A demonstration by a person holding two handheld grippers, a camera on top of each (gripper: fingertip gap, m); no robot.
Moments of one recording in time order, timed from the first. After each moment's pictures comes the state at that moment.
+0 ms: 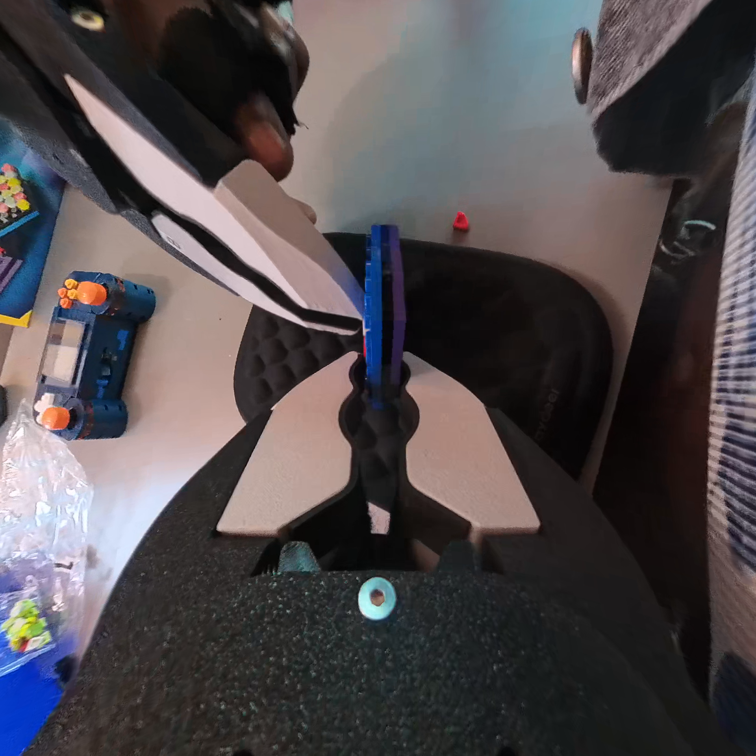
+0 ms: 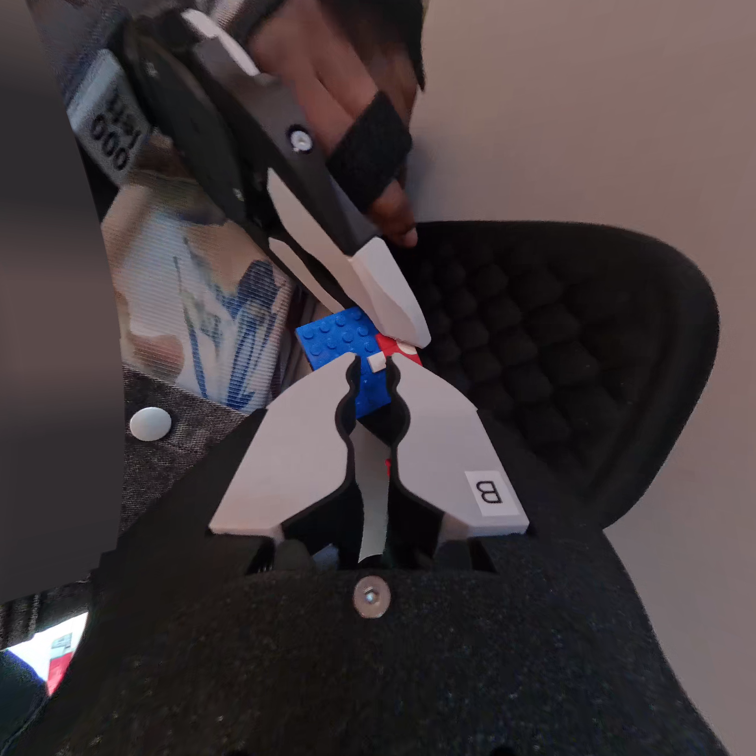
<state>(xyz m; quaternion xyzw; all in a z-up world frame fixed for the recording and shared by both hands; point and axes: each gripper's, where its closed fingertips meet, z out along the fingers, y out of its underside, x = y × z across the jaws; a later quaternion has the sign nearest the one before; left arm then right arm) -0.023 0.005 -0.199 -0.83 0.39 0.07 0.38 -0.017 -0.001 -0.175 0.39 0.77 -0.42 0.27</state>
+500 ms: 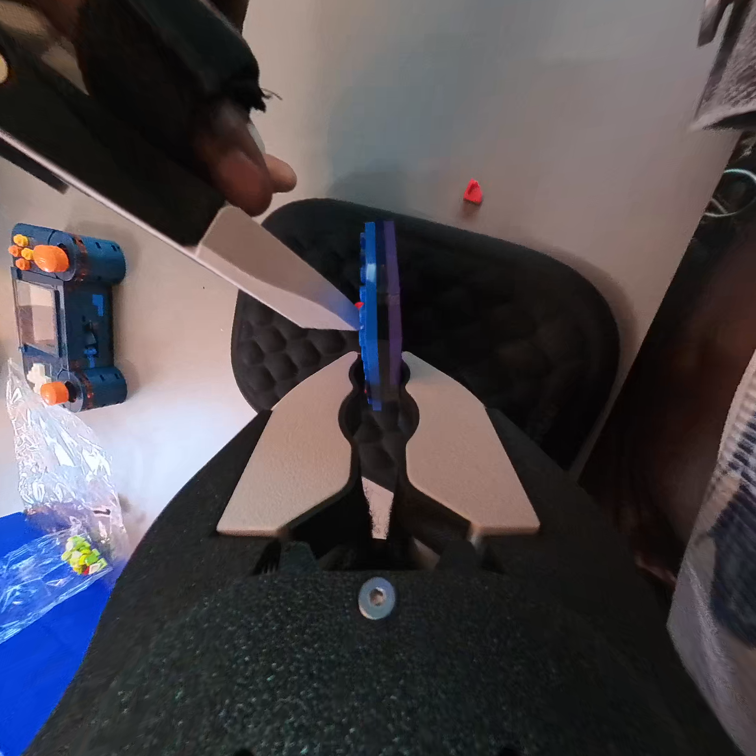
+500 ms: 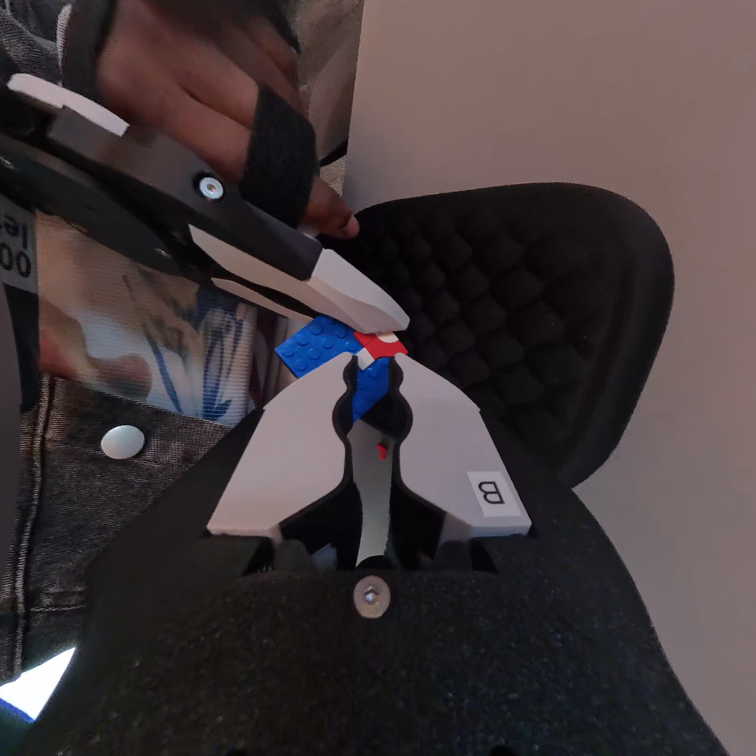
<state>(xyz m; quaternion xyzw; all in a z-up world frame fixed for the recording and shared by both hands) -0.025 0.006 -0.201 -0.88 0.39 0.11 0.25 -0.019 0.011 -0.184 0.44 0.77 -0.38 0.26</state>
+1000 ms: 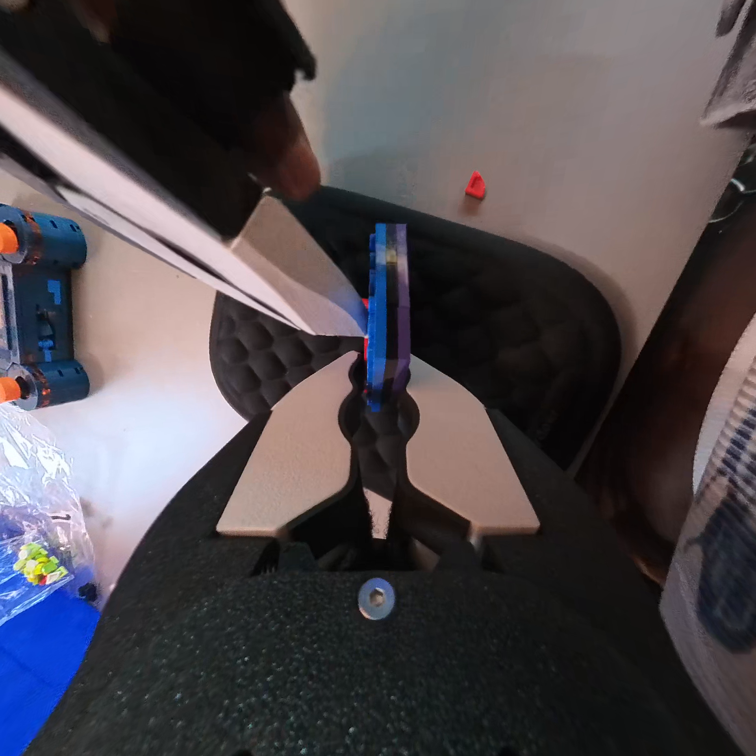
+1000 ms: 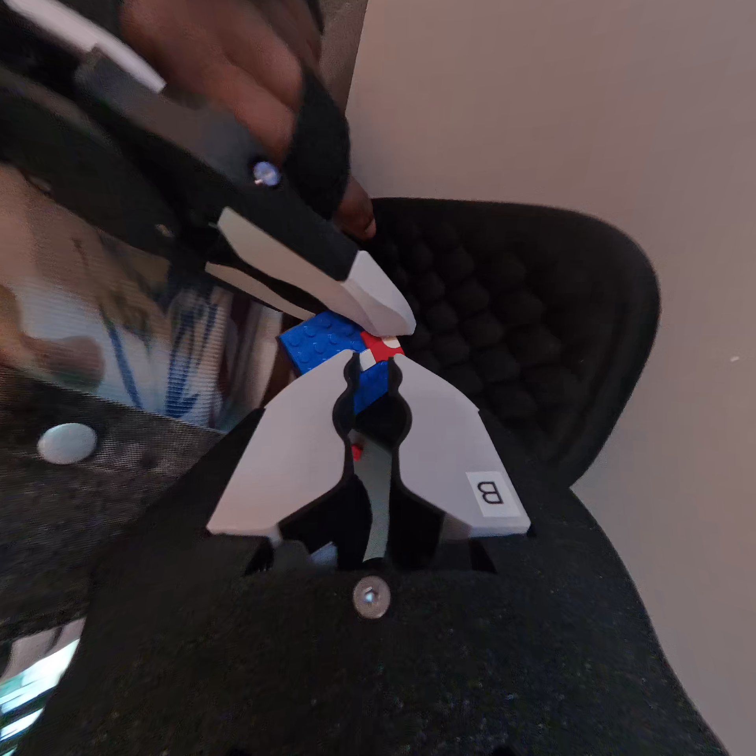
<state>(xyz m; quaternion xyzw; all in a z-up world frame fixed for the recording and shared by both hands) -0.025 0.005 -0.210 -0.90 0.37 0.08 0.23 -0.021 0.011 -0.191 0.39 0.82 -0.37 0.19</state>
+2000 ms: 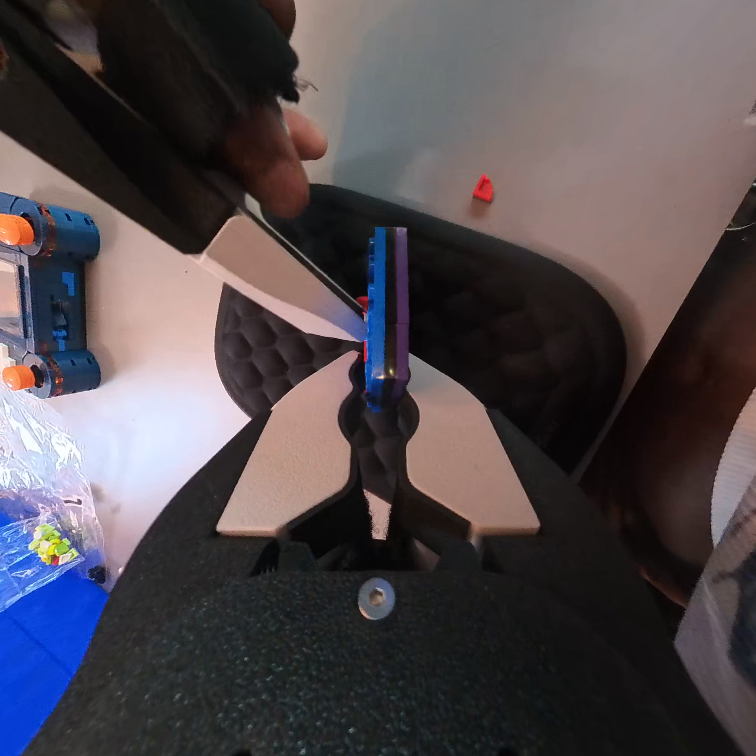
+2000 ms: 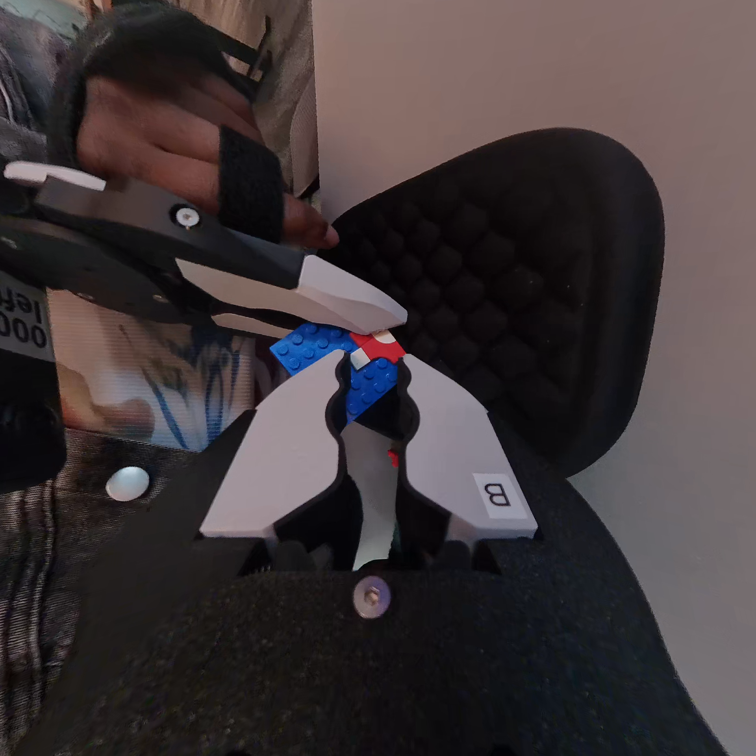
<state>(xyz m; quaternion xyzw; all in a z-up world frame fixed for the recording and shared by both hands) -0.026 0.004 -0.210 -0.90 0.36 0.10 0.23 -0.016 0.010 -0.192 0.51 0.72 -0.38 0.28</state>
